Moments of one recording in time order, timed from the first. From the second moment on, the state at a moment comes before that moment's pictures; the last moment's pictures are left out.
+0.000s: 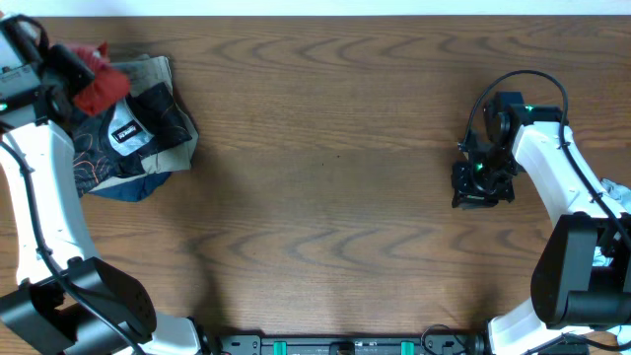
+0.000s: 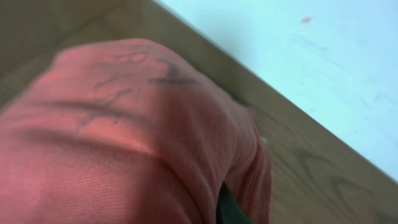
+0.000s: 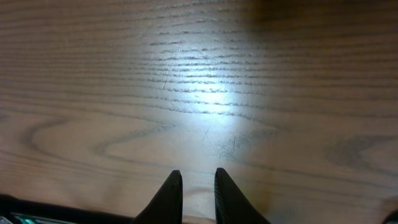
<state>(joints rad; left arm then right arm) 0.42 1.67 1.57 -0.59 0.01 -0.36 -0.02 1.76 1.24 -1.22 -0.19 0.06</state>
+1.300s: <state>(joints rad) 0.42 1.50 1.52 -0.68 0.44 -0.81 -0.02 1.76 1.24 -1.23 -0.16 0.06</state>
